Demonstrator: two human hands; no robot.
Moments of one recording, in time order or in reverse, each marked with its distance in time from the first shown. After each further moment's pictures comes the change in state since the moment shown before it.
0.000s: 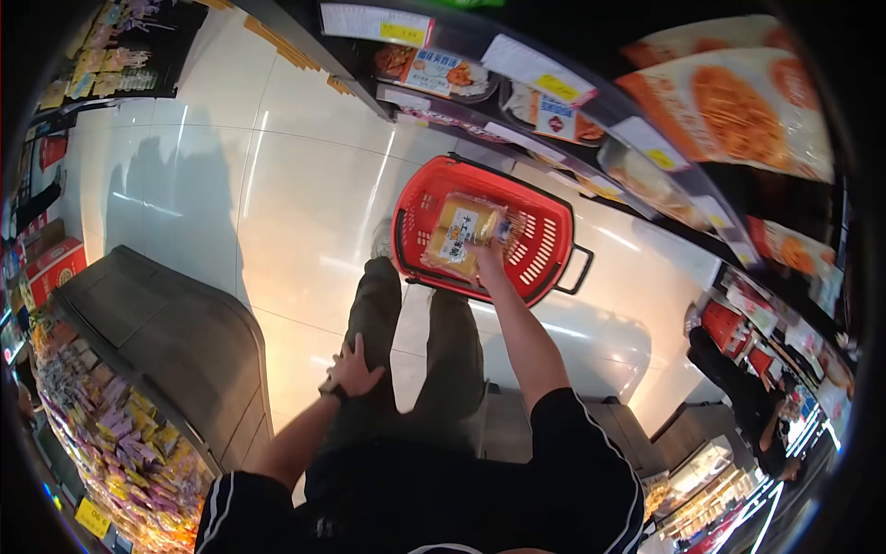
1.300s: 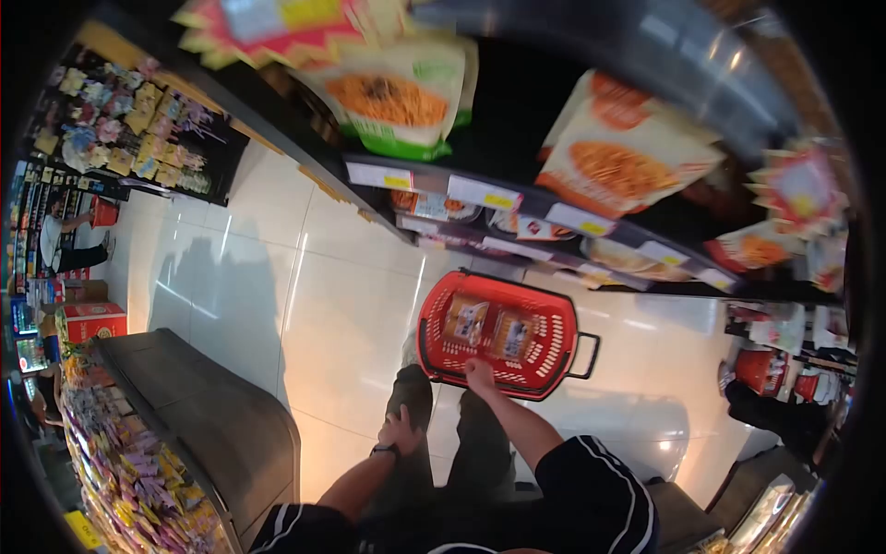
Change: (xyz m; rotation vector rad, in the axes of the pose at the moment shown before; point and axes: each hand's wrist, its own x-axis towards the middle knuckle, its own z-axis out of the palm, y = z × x) left_hand 0.033 0.041 0.020 0.034 0.145 0.031; right_hand -0.033 0.071 -0.003 -0.993 -0.014 -0.308
